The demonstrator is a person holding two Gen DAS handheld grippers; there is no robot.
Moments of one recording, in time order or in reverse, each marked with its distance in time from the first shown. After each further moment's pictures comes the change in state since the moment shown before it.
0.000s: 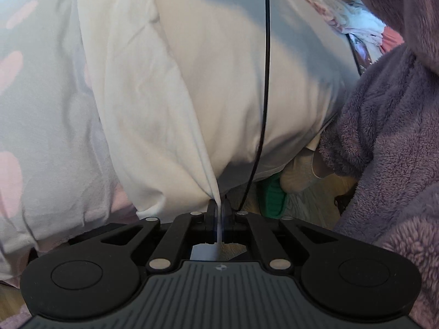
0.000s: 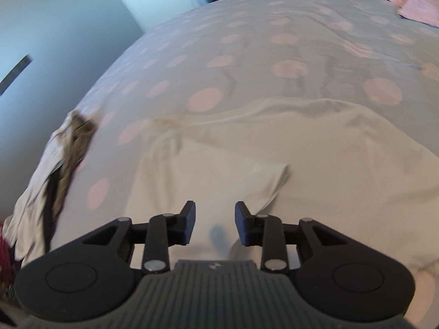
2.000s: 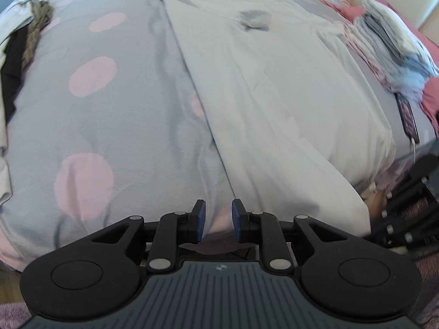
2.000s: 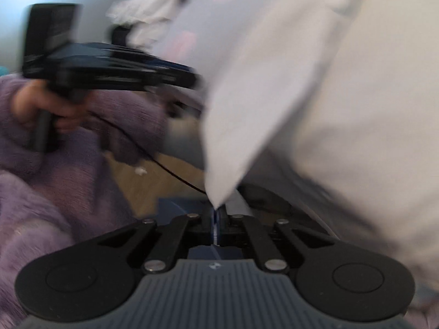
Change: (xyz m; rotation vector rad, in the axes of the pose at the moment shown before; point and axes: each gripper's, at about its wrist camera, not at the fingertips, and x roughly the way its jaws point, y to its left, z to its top) left arm -0.024 0.077 0.000 -0.128 -0.151 0.136; right arm -0.079 0.098 -0.277 -0.234 0.579 0.258
